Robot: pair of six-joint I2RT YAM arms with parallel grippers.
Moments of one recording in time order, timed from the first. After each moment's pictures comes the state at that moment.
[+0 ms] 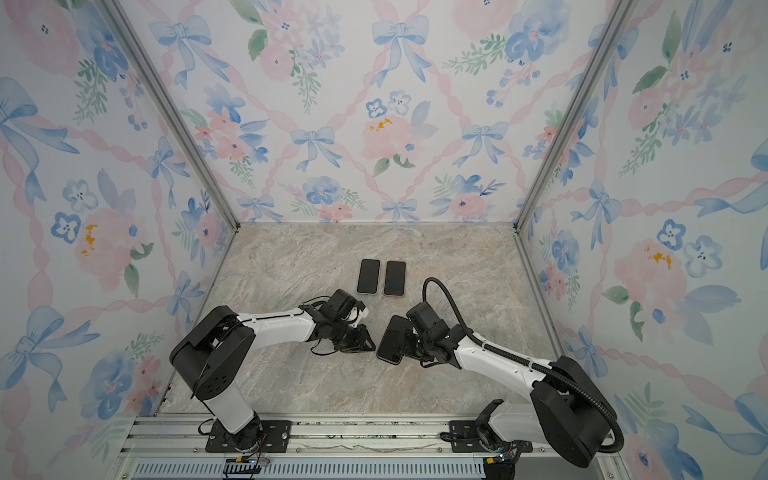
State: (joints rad) left arm -0.71 1.71 0.87 -0.28 0.49 -0.67; right arm 0.72 1.28 0.62 -0.33 -0.14 0.91
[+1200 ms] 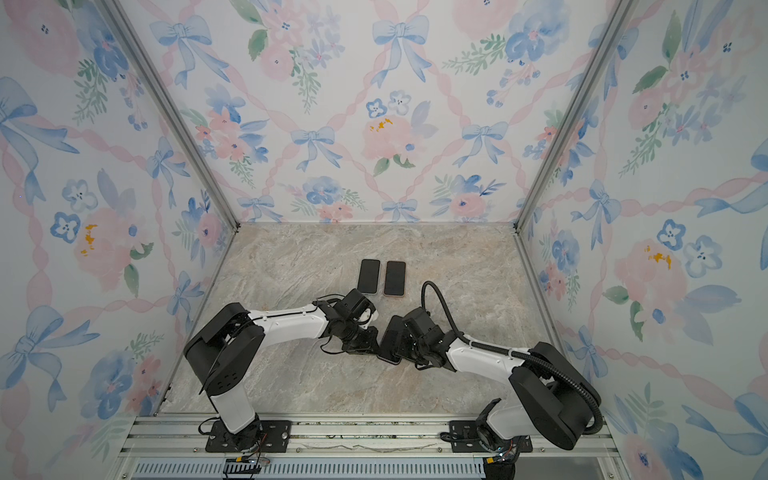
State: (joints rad) left arm -0.78 1.79 1.00 -0.39 0.45 -0.68; right arm 0.74 1.40 0.57 -0.15 -0.13 0.98
